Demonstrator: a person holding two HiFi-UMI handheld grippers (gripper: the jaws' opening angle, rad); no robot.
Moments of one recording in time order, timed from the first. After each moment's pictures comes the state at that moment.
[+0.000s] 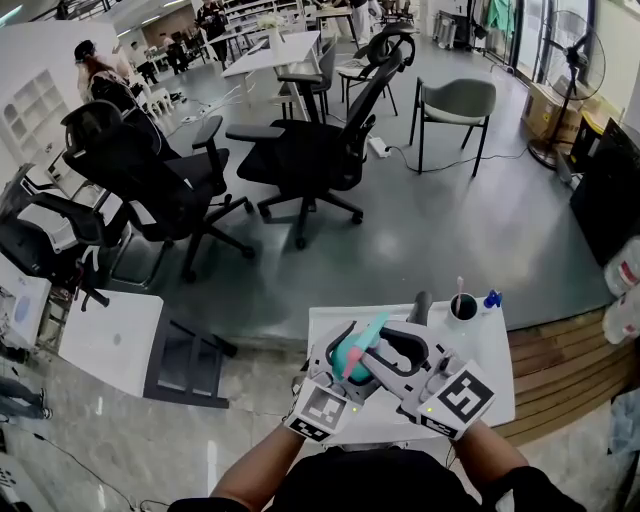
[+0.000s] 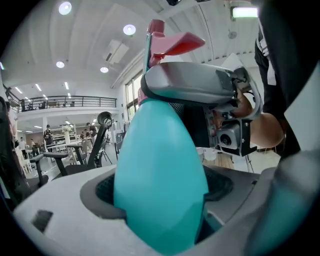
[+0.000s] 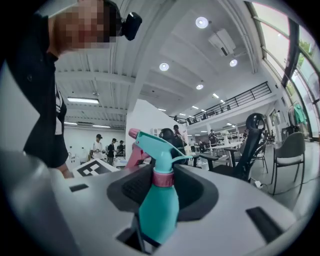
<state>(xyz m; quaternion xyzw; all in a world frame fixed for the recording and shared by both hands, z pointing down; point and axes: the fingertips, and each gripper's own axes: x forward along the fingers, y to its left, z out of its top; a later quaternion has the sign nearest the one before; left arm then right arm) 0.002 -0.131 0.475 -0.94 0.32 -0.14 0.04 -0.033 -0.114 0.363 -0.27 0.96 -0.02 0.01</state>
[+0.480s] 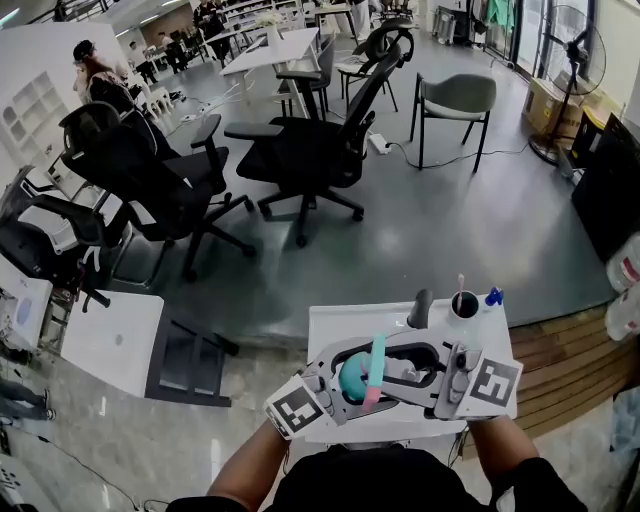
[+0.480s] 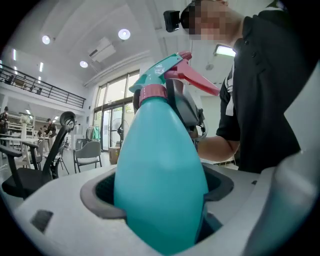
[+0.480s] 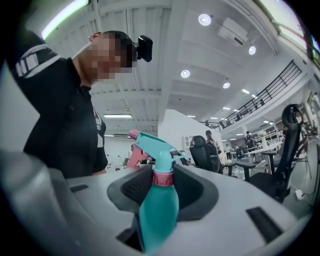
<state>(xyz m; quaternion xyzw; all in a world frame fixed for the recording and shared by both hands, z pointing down) 0.030 -0.075 0.435 -0.99 0.11 -0.04 0.02 -0.030 -0.068 0.344 -0.07 1.00 -0.02 0.05</state>
